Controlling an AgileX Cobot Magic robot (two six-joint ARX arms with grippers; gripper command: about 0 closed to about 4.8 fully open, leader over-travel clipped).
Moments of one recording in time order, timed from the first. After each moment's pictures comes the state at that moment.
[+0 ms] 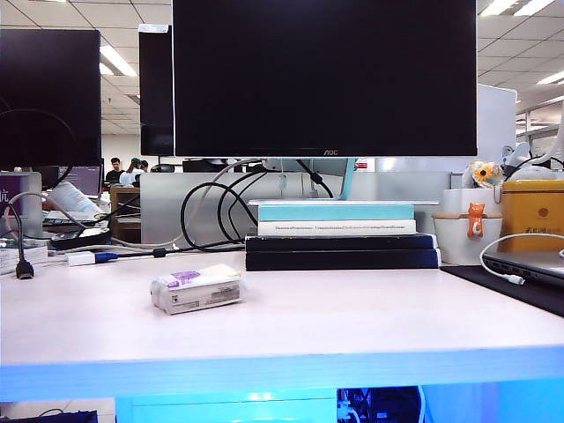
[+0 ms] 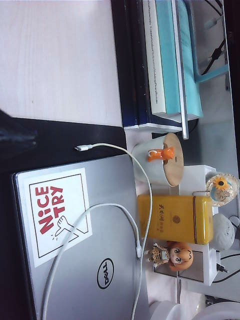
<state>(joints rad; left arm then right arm) 0.08 0.00 0.01 -0.13 0.16 0.00 0.13 0.00 0.01 -0.07 0.14 0.08</state>
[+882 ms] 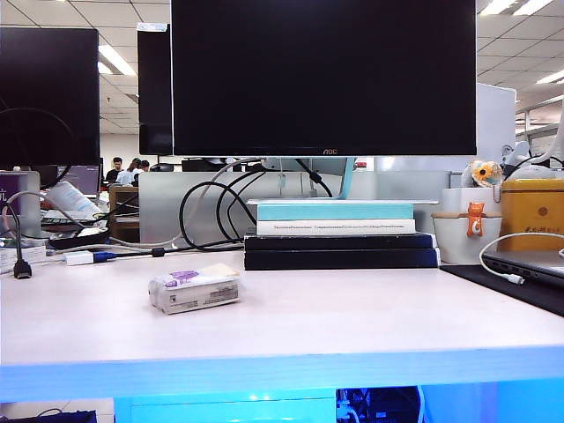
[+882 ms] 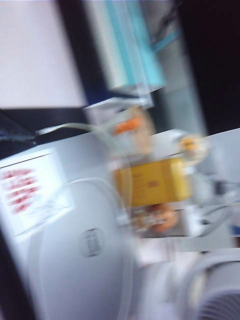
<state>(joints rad) 0.08 0.10 0.15 0.05 0.34 -0.16 0.13 0.03 0.07 -0.02 0.27 0.21</state>
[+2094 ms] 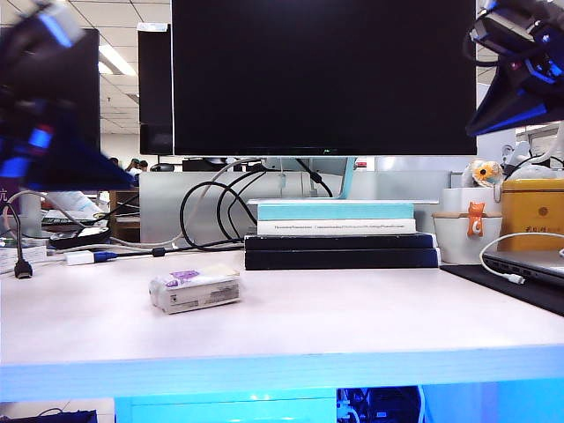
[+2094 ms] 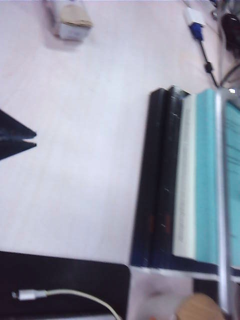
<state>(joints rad) -0.25 1.12 0.35 0.45 0.45 0.34 0.13 1.13 0.72 -0.05 -0.35 0.07</state>
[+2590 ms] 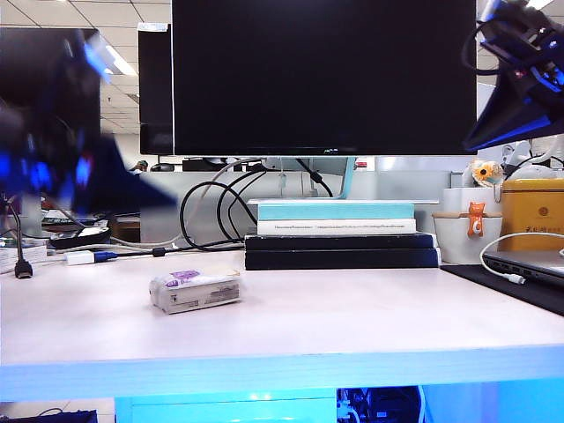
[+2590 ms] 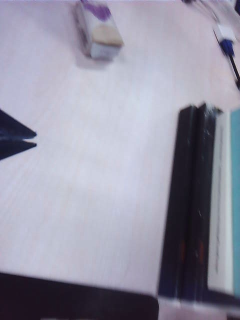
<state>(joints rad) -0.27 1.42 0.40 0.69 0.61 0.34 0.13 1.13 0.72 -0.14 -0.42 0.05</state>
